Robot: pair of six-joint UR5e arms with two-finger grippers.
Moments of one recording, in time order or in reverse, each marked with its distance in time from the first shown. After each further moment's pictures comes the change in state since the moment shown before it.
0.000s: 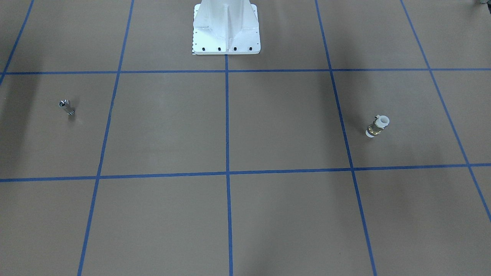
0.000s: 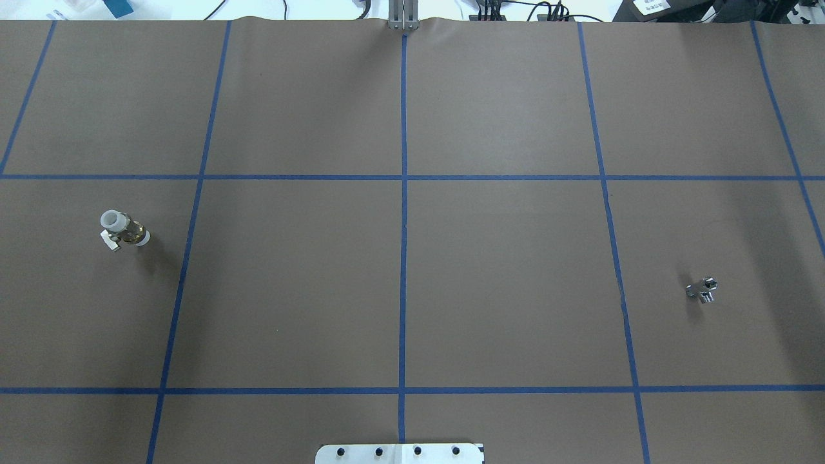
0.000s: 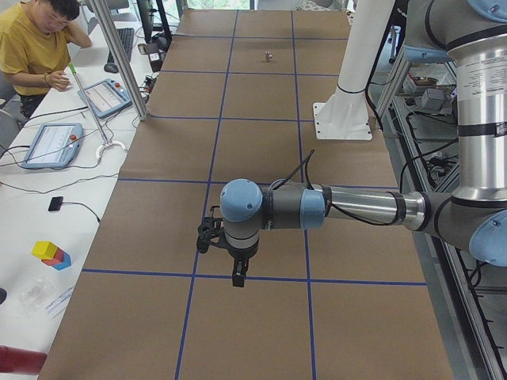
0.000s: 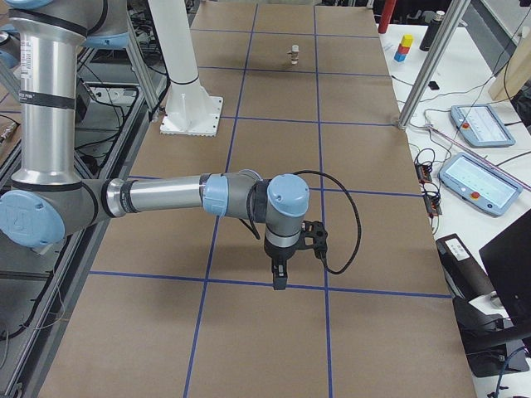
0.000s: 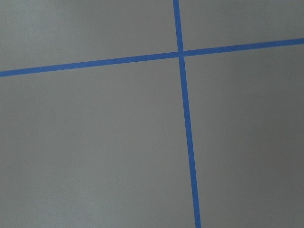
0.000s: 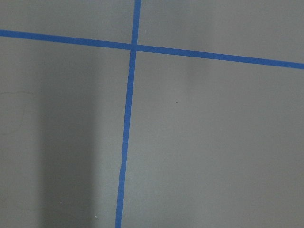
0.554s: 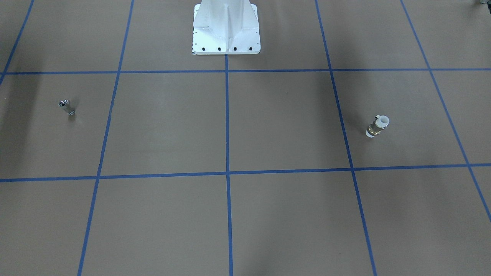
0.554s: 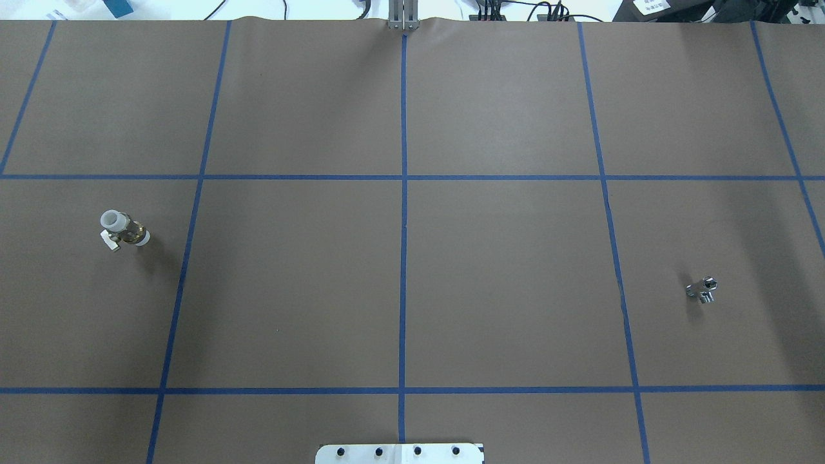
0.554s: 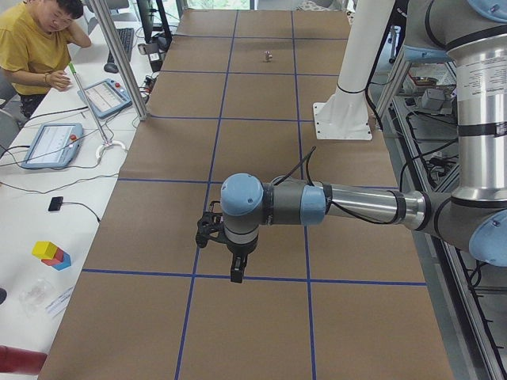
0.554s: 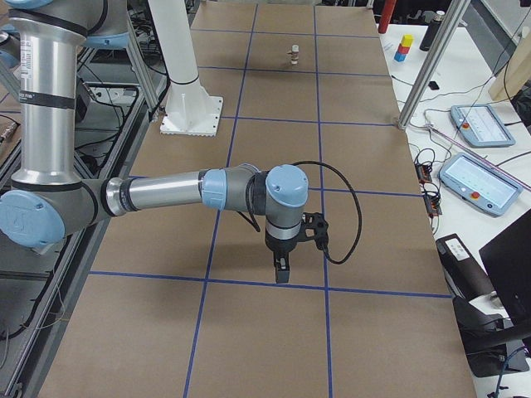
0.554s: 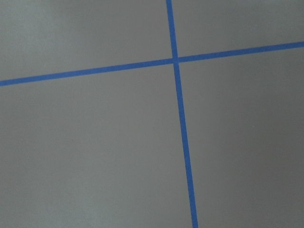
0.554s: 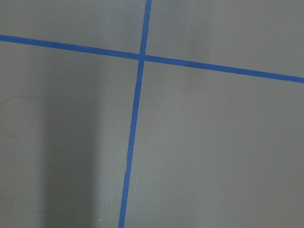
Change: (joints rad) left arm 0.000 -0.010 -0.040 -0.015 0.000 0.004; right arm -0.001 -0.001 0.036 0.003 -0.002 -0.009
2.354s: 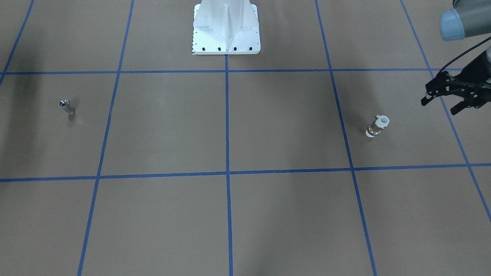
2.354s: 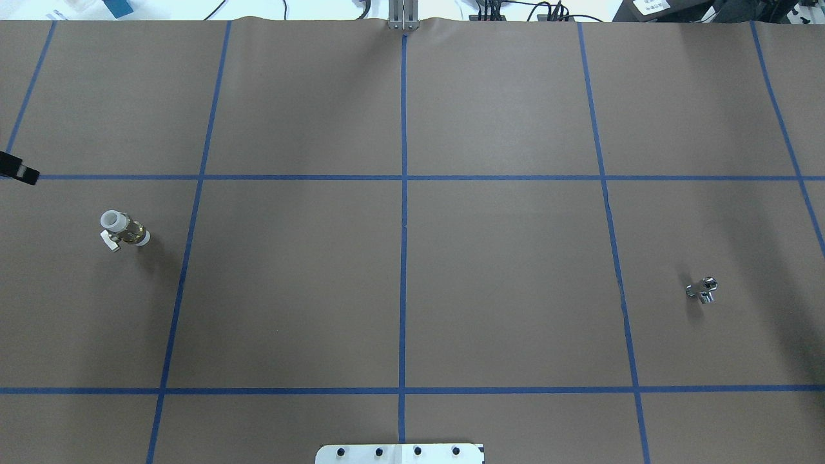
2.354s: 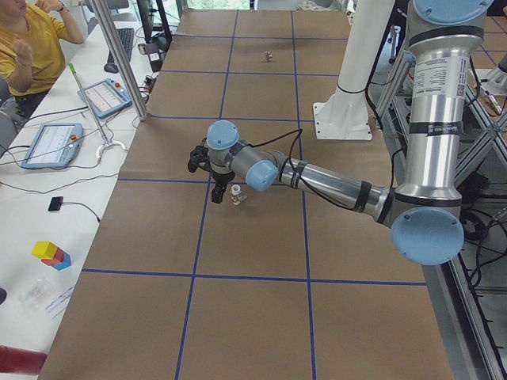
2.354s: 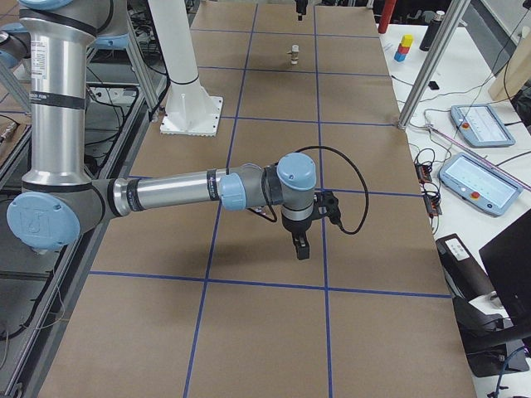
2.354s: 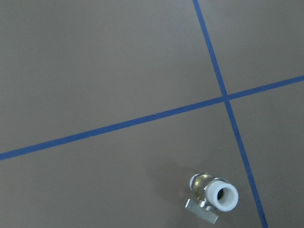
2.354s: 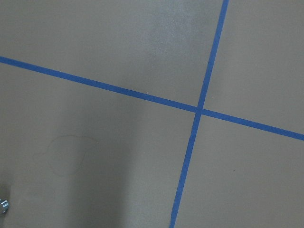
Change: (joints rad) left arm 0.470 -0.161 0.019 -0.424 -0.017 -0.619; right arm -0.130 0.019 -0.028 0.255 0.062 0.142
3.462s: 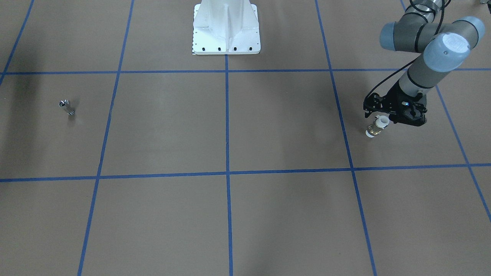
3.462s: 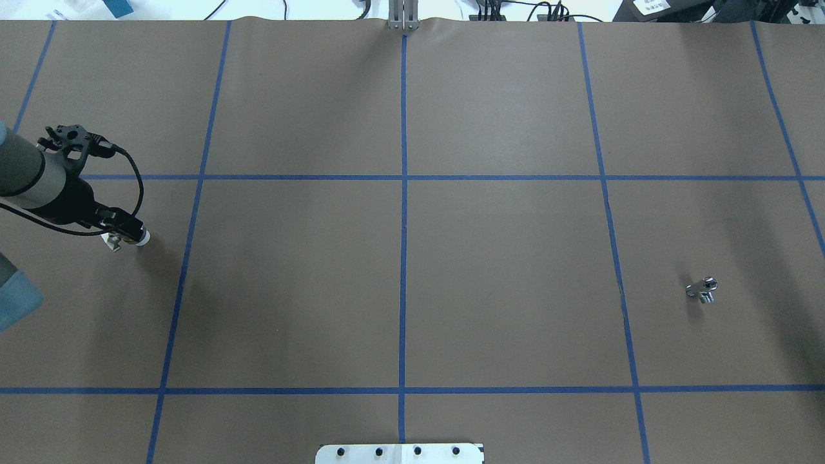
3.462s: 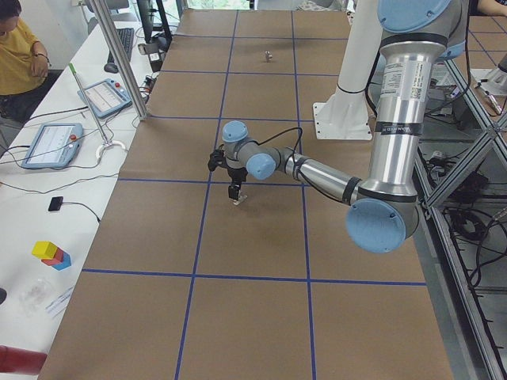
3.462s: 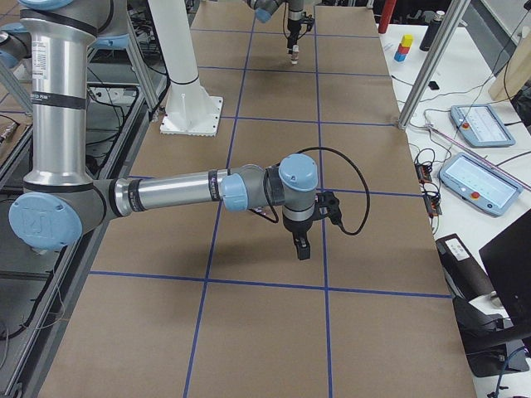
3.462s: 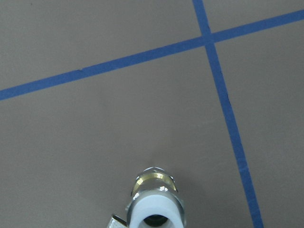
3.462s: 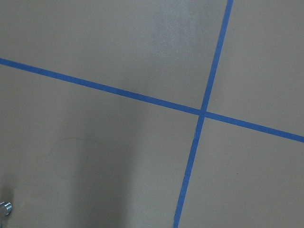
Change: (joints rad) left arm 0.288 -0.078 0.075 0.032 0.204 -0.158; right arm -0.004 0.004 -0.011 -0.001 0.002 0.001
